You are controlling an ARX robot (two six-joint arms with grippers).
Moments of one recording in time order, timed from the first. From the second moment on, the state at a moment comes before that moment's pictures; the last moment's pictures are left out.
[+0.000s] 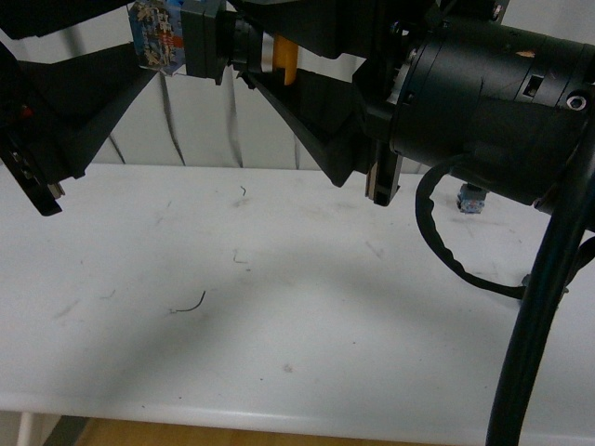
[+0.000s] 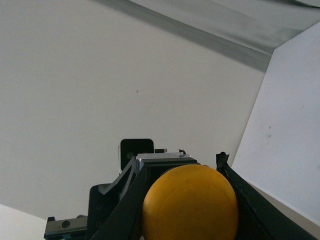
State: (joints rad) left arm -0.19 1.52 0.45 1.29 0.52 -1.22; right arm 0.46 1.84 0.77 1.29 -0.58 1.29
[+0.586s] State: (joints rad) left arm -0.05 1.49 0.45 1.28 0.57 -1.22; right arm 0.45 1.84 0.77 1.28 -0.58 1.29
